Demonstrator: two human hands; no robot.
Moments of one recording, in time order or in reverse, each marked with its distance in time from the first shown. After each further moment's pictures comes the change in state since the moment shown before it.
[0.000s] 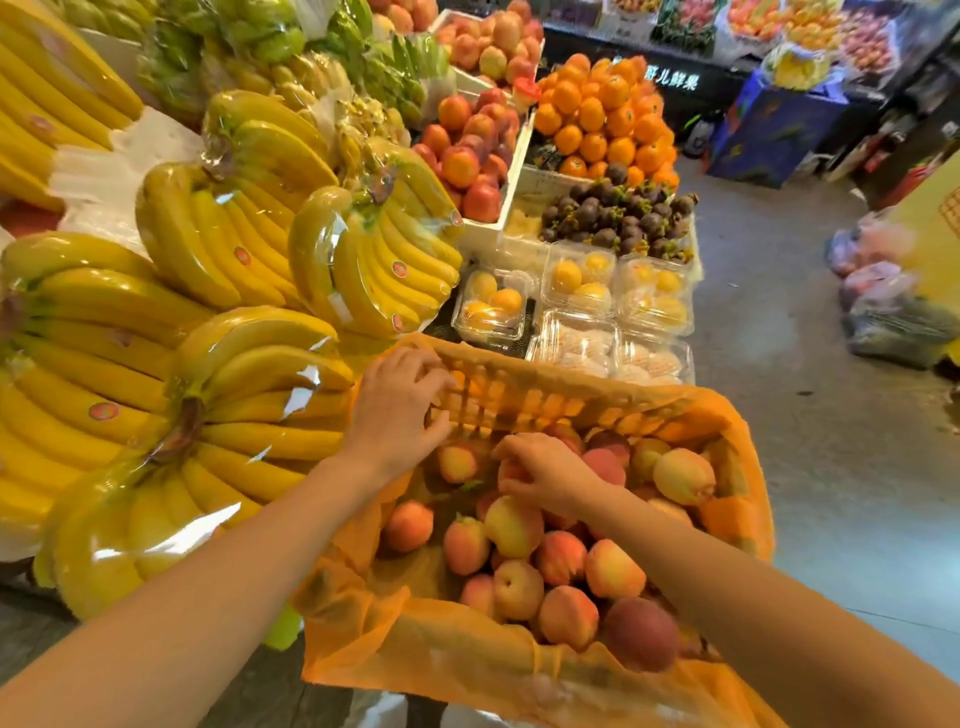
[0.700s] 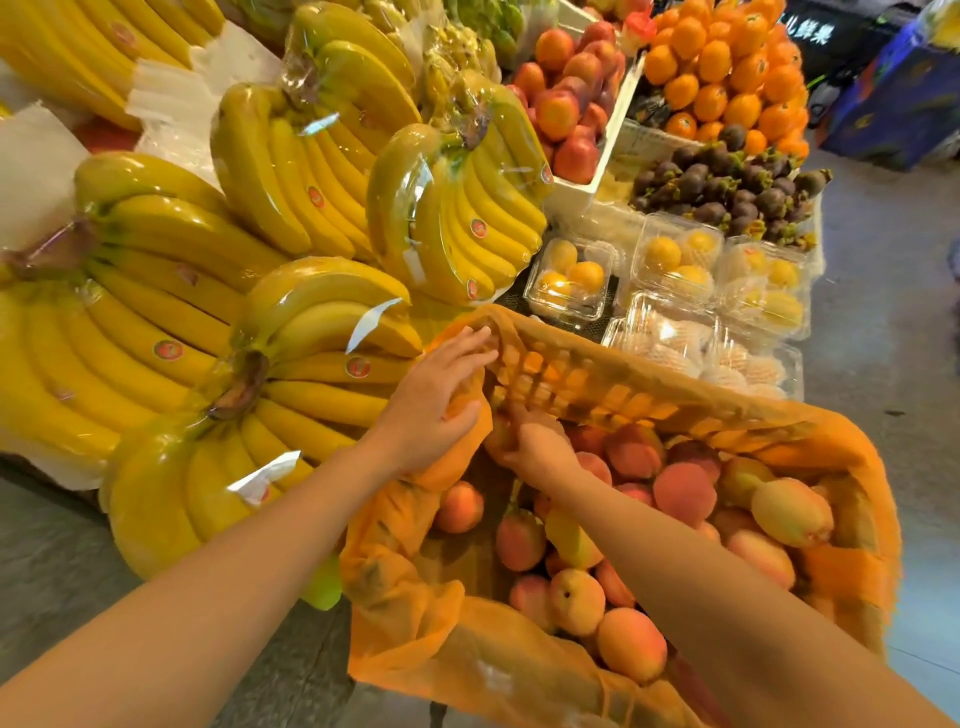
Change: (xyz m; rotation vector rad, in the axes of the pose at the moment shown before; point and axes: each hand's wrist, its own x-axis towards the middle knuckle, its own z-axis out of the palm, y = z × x) left_hand -0.024 -0.047 0.019 -0.463 -0.103 -0.134; right_hand 0.092 -0.031 0.068 0.031 0.046 0.187
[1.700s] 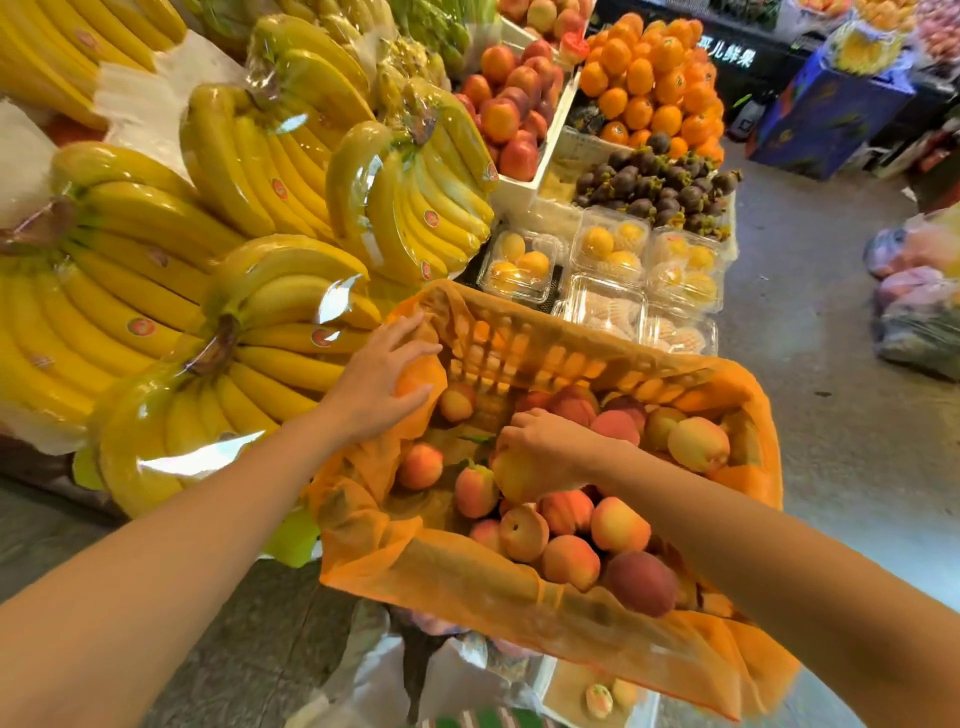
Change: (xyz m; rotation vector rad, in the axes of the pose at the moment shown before) left_hand -0.025 0.015 -0.009 0.146 -0.054 -0.033; right_hand -0.093 0.027 -0.074 -0.445 -0.347 -0.392
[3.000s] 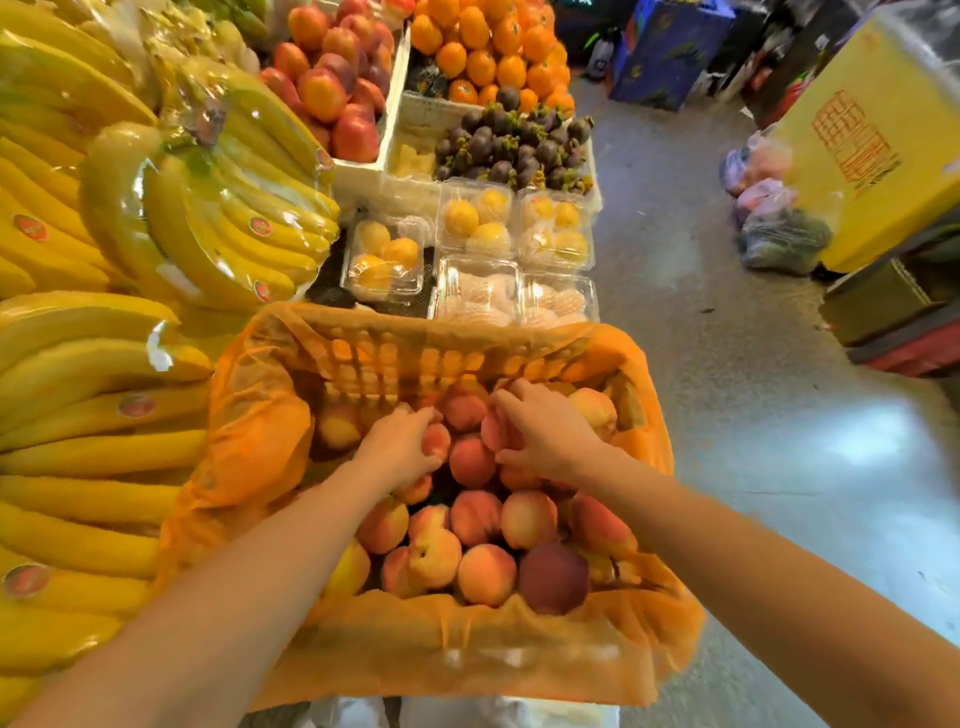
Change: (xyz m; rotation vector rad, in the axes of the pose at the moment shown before) left_hand 0.060 0.081 0.128 0.210 -0.509 -0.106; right_hand -0.078 0.061 0.015 0.126 0.289 0.461
